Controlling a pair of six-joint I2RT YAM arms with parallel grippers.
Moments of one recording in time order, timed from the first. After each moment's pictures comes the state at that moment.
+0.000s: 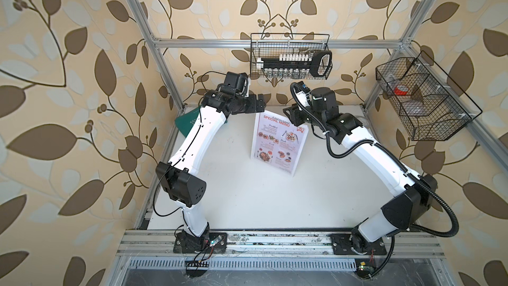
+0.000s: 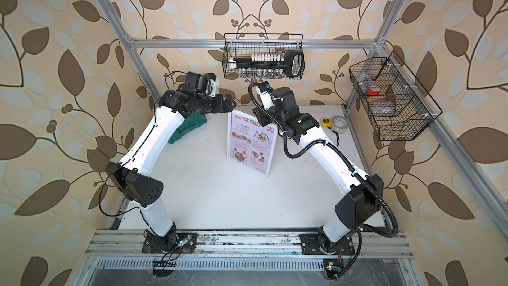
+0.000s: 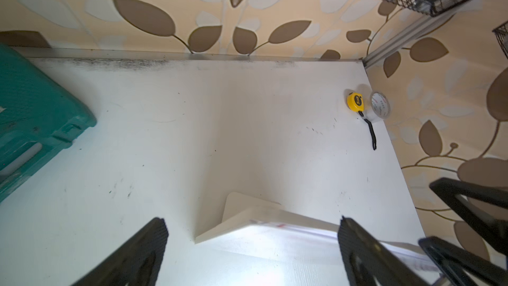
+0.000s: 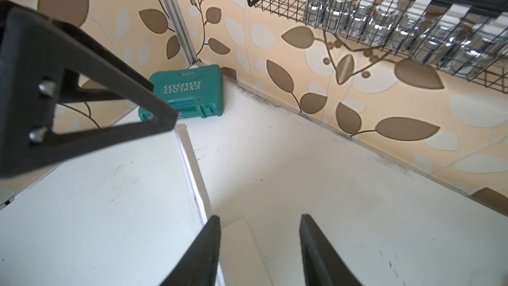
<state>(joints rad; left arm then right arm) -0.33 1.76 2.02 -0.96 0.16 -0.38 0.50 1.60 1.63 -0.48 -0.04 0.03</state>
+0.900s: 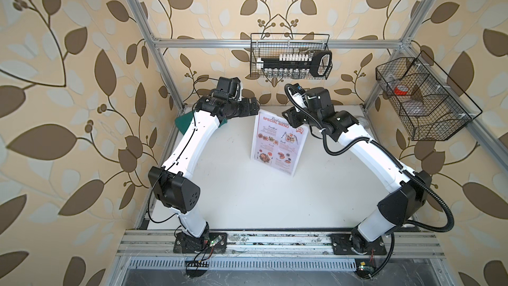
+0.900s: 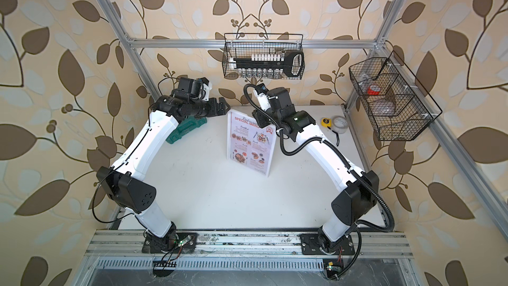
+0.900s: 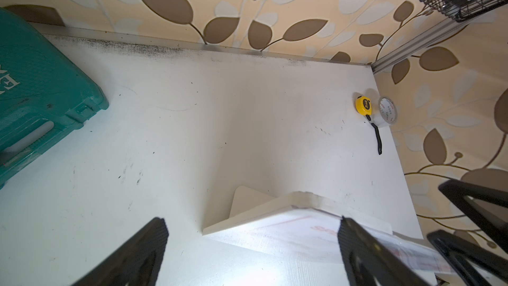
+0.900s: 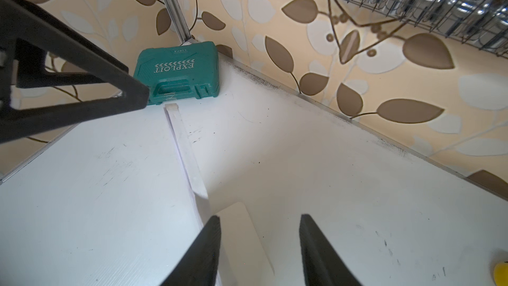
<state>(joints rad) -0.30 1.70 1.89 -0.91 0.18 -0.40 0.52 1.64 1.69 -0.58 -0.02 0.02</state>
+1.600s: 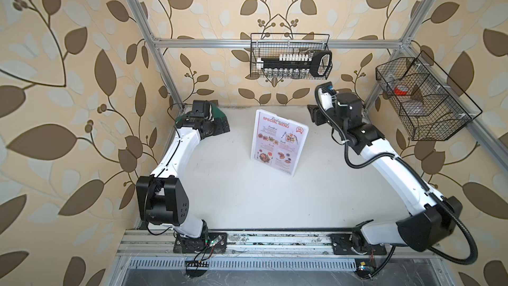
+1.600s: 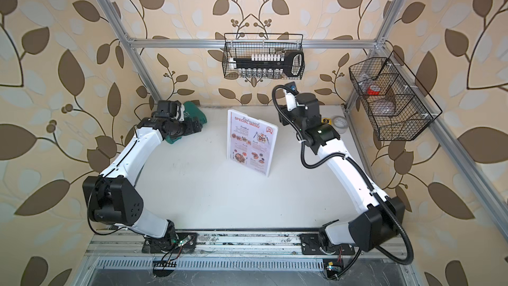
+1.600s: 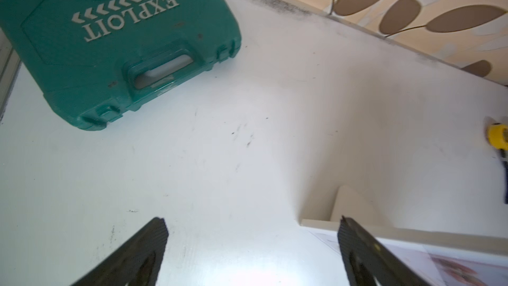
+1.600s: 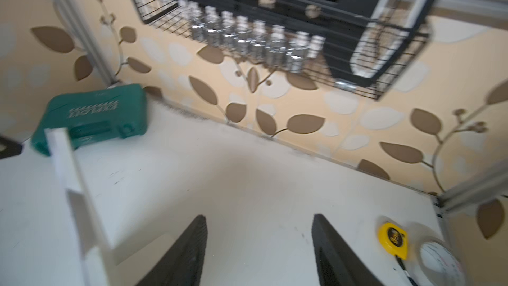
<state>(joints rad) -0.02 1.54 1.31 -0.67 0.10 -0.31 0.31 1.32 1.27 -0.25 0.14 -0.04</state>
